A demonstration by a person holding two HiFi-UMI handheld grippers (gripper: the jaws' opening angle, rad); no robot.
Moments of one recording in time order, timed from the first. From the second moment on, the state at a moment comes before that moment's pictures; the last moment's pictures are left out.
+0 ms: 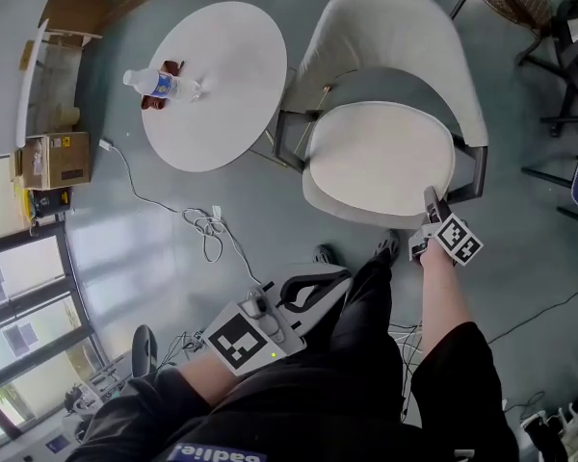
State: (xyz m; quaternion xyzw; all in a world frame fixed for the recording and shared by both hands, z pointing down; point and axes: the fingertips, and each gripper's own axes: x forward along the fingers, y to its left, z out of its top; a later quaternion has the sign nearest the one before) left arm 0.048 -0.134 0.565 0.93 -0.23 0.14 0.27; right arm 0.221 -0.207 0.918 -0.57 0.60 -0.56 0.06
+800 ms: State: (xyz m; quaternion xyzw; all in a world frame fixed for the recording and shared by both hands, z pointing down) left arm 0.063 -0.133 0.555 0.92 -0.24 0.15 0.26; right arm 0.244 -0.168 0.978 -0.56 0.57 -0.60 -0.04
